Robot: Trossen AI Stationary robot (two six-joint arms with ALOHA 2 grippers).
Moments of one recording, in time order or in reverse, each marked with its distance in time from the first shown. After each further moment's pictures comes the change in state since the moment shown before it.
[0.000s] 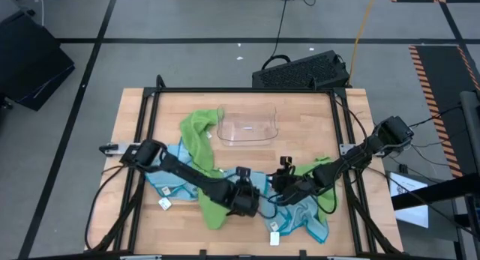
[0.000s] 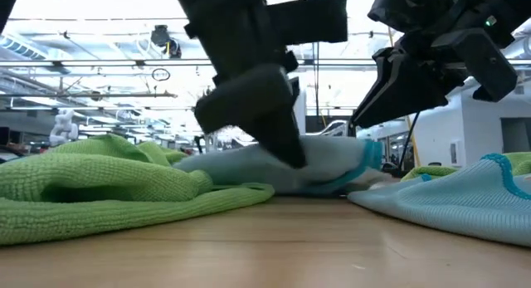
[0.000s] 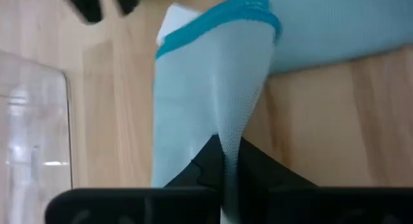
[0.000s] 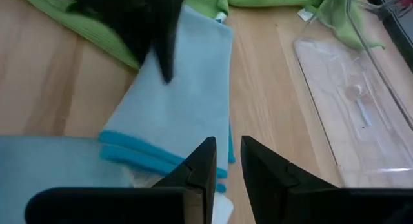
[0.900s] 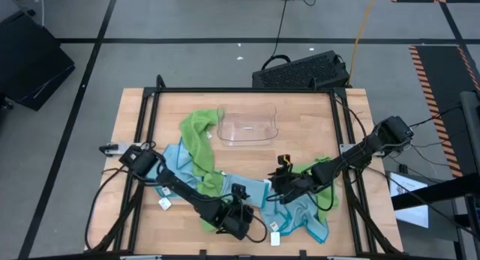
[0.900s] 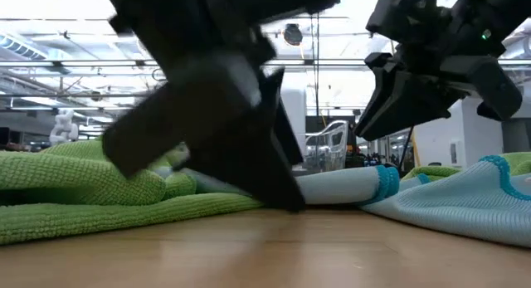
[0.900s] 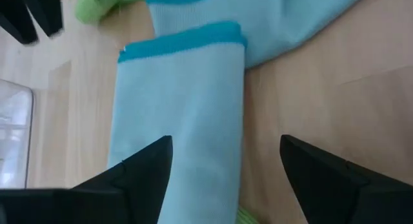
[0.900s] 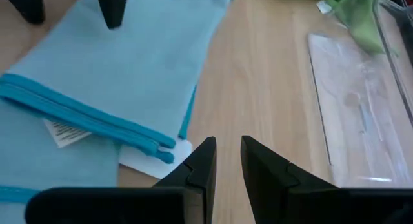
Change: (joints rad) left arm -0.153 0.049 -0.065 0.171 -0.100 -0.064; right arm -0.036 0.000 0.000 -0.062 -0.057 -0.135
